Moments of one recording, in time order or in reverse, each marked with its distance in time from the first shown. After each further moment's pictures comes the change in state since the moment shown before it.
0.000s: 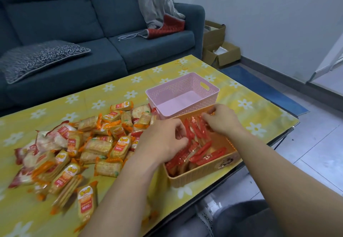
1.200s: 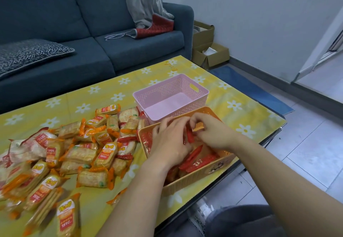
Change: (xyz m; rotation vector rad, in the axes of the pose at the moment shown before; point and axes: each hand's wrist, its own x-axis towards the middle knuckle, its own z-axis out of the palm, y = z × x) left_hand 0.038 0.016 0.056 -0.005 0.046 0.077; right_hand -0.016 0.009 -0.012 0.047 -0.309 -0.268
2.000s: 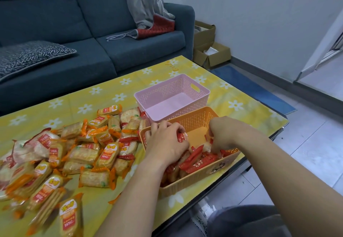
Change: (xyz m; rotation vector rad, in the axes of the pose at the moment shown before) left_hand -0.001 -0.010 -0.003 0.023 -0.016 -0.159; right_hand -0.011 -0.017 -0.021 -0.766 -0.164 0.297
